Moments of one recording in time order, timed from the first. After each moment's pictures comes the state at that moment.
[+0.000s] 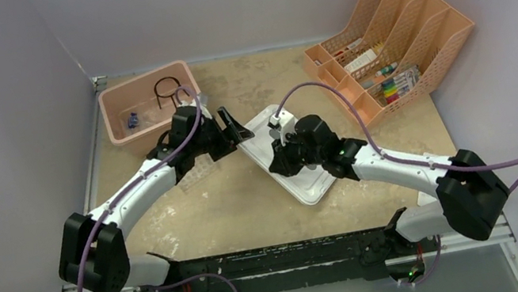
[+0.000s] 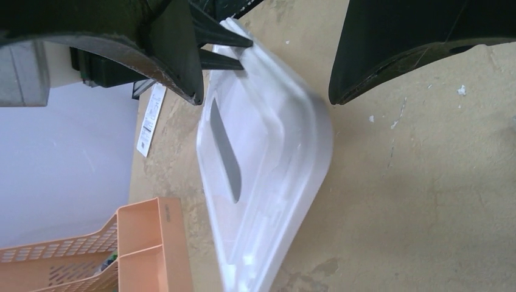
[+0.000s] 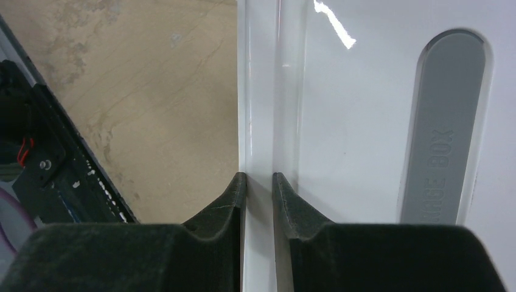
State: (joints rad) left arm -0.48 1.38 0.92 -0.16 0.27 -0.87; right arm 0.75 1.32 0.76 -0.03 -0.20 0.25
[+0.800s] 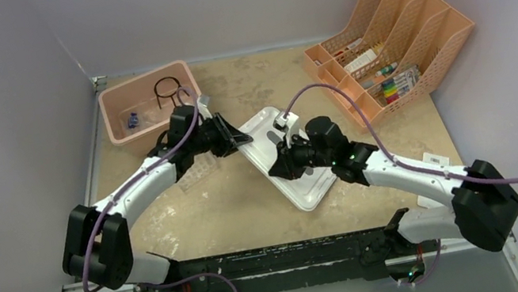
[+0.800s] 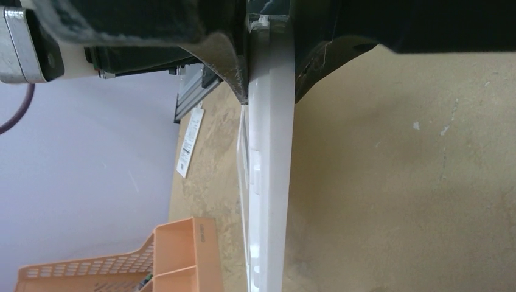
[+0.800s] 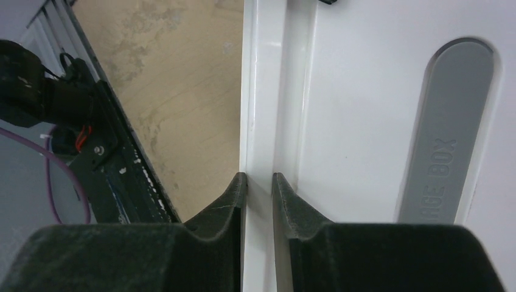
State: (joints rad) left arm -0.44 1.43 0.90 -0.06 0.42 -0.95; right arm 0.74 1.24 0.69 0.04 -0.35 0.26
